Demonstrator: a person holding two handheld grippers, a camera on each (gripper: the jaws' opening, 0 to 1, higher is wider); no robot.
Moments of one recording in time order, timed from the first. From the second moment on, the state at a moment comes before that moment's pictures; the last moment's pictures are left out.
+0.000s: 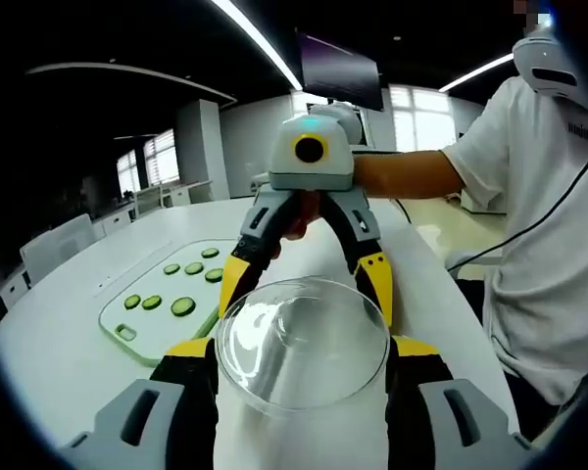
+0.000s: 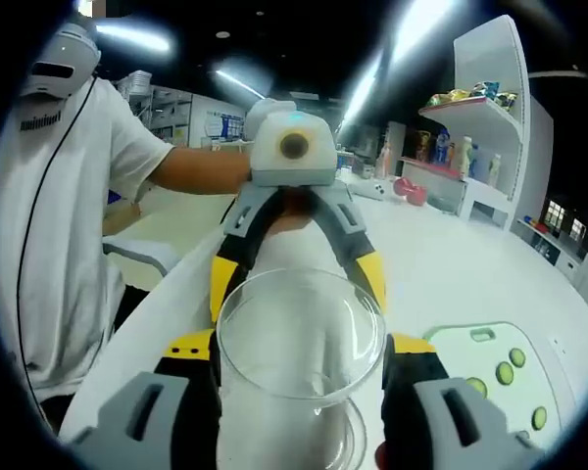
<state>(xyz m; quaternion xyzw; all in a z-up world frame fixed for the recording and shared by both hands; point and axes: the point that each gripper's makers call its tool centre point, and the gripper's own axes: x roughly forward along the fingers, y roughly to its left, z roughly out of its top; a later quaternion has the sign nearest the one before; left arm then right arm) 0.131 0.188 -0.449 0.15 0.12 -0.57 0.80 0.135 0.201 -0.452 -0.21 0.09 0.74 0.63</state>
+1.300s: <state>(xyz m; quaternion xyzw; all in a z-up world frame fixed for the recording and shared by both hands) 0.127 0.227 -0.480 0.13 0.15 -0.53 0.82 0.128 0.240 -0.484 -0.23 0.11 0.77 0.59</state>
